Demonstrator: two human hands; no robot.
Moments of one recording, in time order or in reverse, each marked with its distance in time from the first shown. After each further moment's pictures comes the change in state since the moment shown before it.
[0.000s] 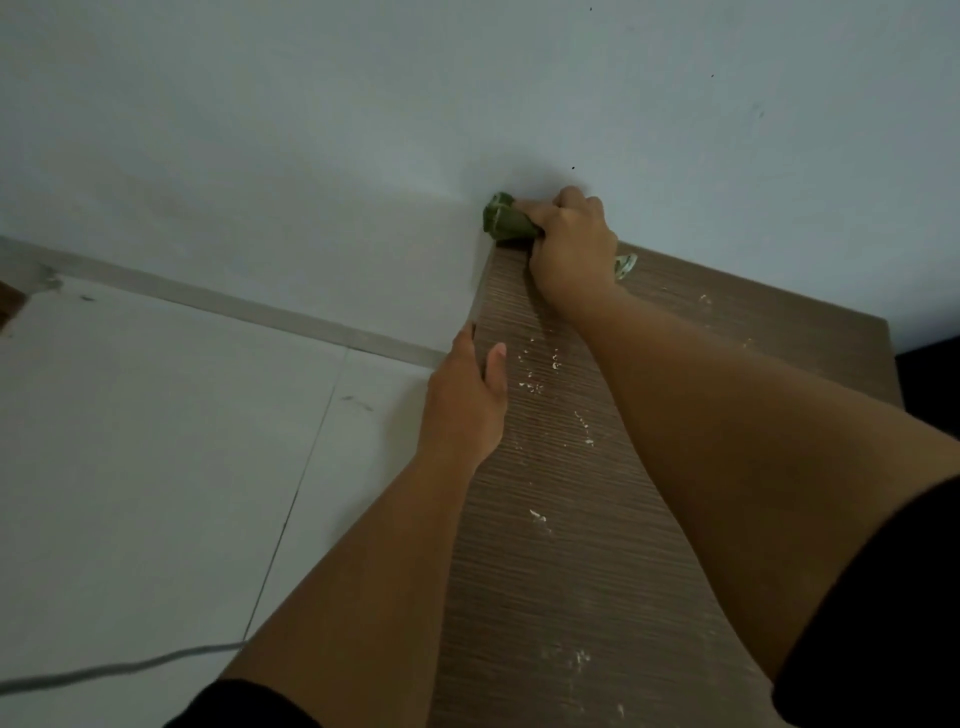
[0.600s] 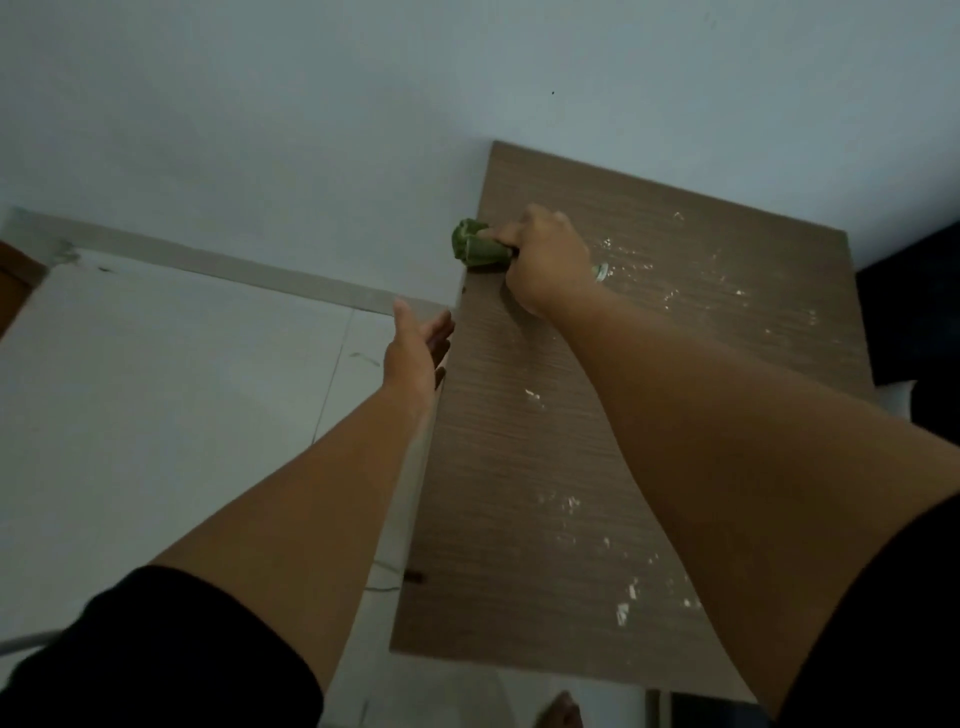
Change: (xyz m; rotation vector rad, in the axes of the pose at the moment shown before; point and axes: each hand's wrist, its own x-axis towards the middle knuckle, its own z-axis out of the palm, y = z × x) left_hand -0.050 -0.036 -0.034 -0.765 -0.127 -0.438; right_hand -0.106 -0.025 -0.018 0.092 -0.216 0.022
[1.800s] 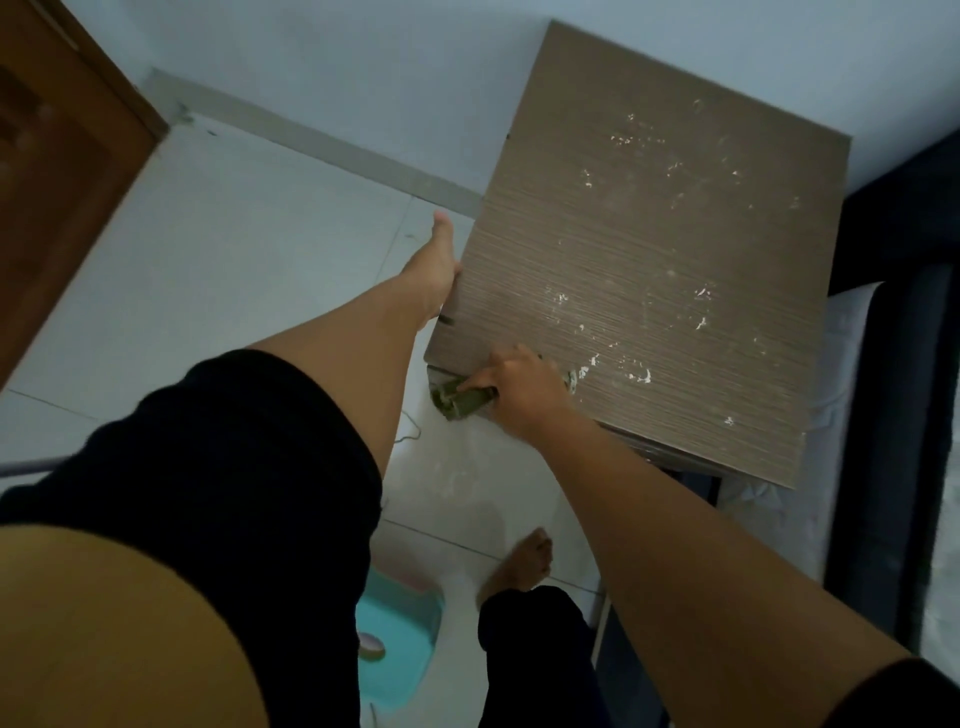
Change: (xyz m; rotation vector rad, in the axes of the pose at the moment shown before) left_hand -0.194 -0.023 -0.017 0.469 0.055 -0.156; right_hand -0.312 -0.017 0.034 -0.041 -0.484 -0.261
